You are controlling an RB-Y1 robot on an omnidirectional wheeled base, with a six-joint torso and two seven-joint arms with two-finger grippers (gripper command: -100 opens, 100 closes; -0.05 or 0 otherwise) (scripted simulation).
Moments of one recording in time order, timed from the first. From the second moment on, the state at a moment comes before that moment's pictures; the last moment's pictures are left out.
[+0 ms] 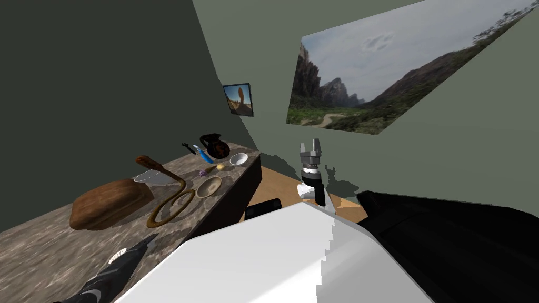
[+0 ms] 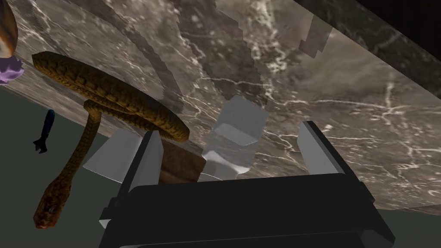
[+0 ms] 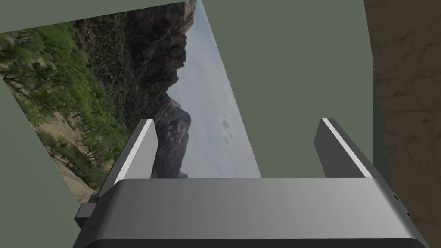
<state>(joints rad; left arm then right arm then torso) 1.17 0.75 0.38 -2.28 0.45 0.68 -0.03 0.50 0.01 -0.07 -2.30 0.01 -0.56 -0.08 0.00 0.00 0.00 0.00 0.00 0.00</state>
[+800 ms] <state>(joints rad) 1.31 0.89 0.47 -2.26 0.54 0.90 -0.04 0.50 0.01 -0.07 -2.30 0.01 -0.56 -0.08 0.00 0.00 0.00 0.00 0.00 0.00</state>
